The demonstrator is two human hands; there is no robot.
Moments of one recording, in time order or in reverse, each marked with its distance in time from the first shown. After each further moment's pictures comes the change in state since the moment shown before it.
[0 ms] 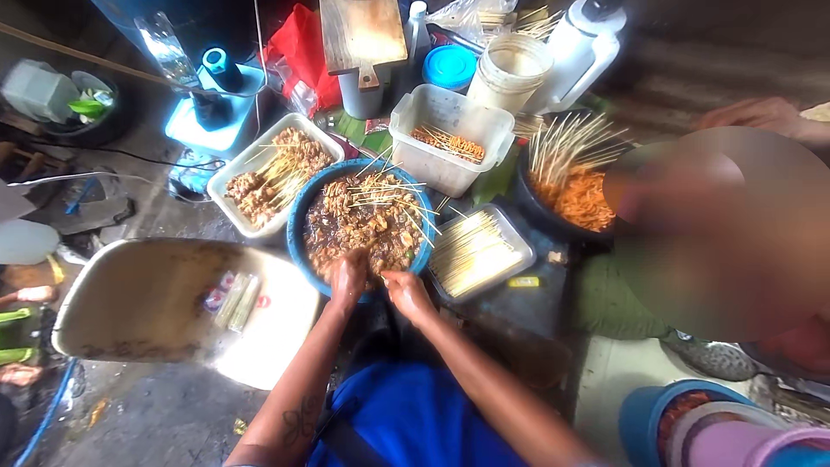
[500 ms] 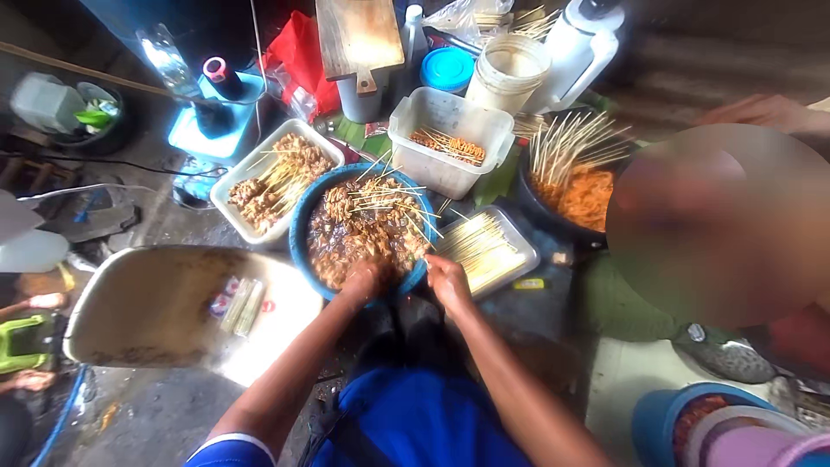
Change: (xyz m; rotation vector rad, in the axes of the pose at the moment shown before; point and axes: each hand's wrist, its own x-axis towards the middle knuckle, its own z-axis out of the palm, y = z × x) left_hand 0.025 -0.002 0.007 0.390 -0.501 0.259; right_hand 0.011 0.023 -0.045 0.200 0.299 0.071
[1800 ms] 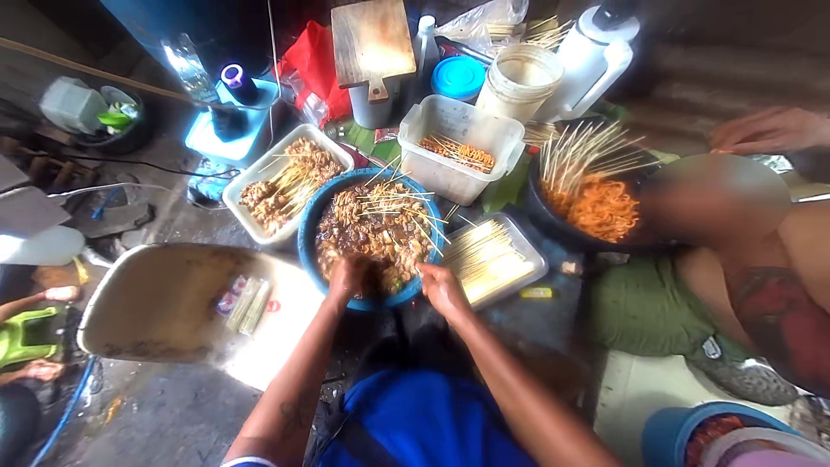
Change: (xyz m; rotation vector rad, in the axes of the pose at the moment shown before) left_hand -0.013 -0.029 -0.009 -0.479 0.371 -0.262; right_hand -0.004 -0.011 0.005 -0.189 -0.160 -0.074
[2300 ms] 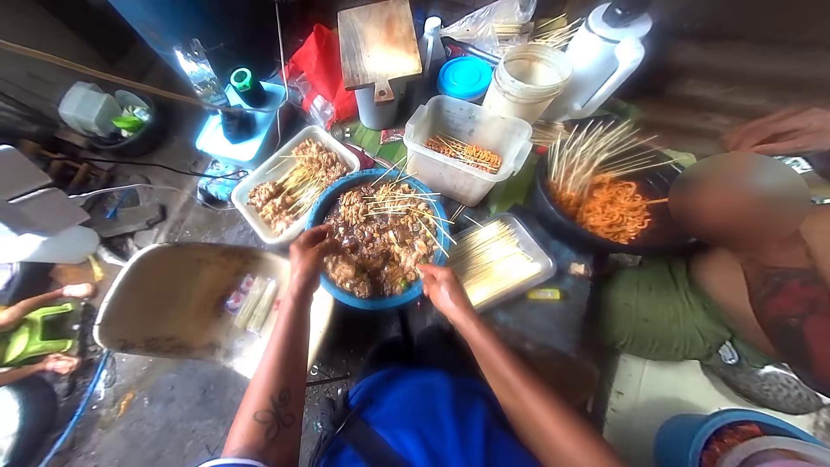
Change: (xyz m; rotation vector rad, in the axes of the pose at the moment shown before) left_hand -0.004 0.006 -0.074 -0.633 0.336 -0.061; right_hand 0.006 -0.001 0.005 0.008 -0.038 -0.003
